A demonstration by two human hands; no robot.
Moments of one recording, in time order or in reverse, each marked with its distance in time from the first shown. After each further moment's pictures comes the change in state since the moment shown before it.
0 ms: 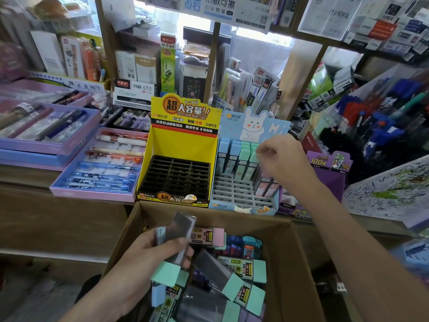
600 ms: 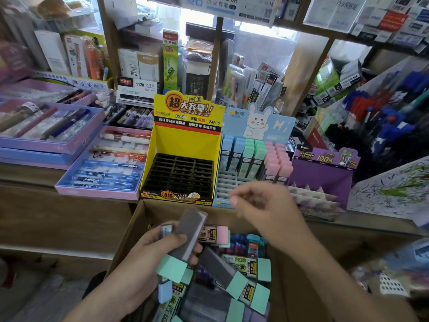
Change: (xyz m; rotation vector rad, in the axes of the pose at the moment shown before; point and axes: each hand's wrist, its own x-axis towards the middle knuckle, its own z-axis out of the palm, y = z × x) left_hand 0.000 0.002 0.000 -0.070 -0.090 0.012; right_hand -0.091 -0.067 0.014 0.720 -0.221 0.216
